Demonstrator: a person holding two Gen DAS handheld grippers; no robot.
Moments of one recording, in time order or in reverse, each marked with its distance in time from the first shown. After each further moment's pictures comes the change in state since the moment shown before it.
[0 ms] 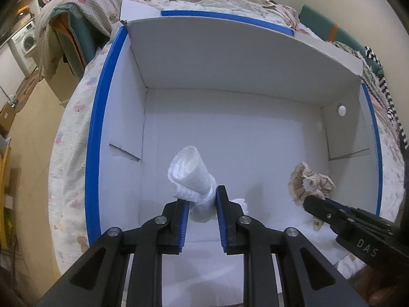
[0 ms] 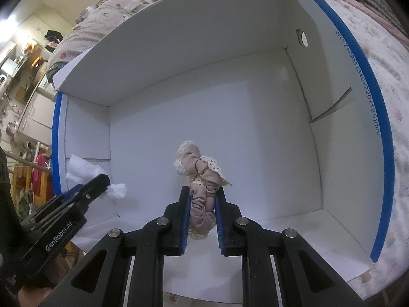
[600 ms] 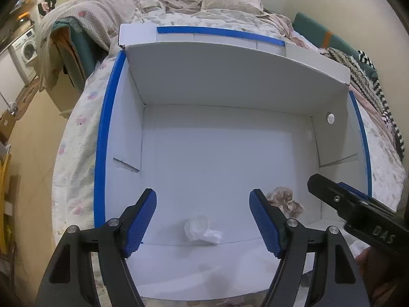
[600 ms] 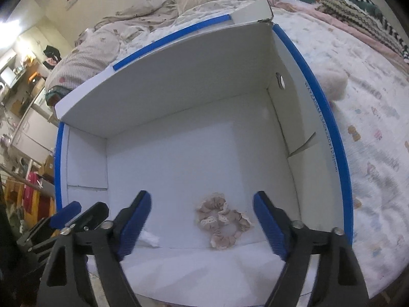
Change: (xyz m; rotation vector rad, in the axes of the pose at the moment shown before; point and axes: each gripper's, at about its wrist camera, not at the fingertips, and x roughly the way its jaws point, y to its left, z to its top) left arm -0.020 -0.005 0.005 0.012 -0.060 -0.008; right arm -0.036 -0.008 0.007 0.013 -0.165 -0.057
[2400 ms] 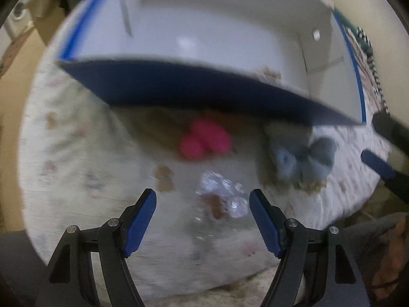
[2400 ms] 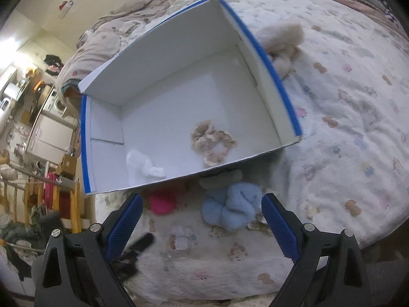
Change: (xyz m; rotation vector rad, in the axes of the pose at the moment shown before) left arm 0.008 -0.008 -0.139 -0.074 0.299 -0.132; right arm -0.063 -0.036 -0.079 0.108 0.099 0.083
